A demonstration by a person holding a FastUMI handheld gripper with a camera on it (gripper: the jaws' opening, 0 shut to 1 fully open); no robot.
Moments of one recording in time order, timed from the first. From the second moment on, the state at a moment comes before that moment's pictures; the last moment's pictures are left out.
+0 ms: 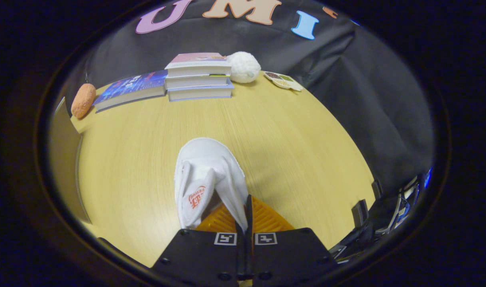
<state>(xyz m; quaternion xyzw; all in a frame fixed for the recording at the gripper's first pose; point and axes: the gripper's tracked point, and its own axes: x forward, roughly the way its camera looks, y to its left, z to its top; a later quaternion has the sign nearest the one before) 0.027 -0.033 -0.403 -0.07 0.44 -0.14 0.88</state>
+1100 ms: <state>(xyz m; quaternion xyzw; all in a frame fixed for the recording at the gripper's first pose) 0.044 0.145 -0.157 -0.32 0.22 -0.14 0.91</state>
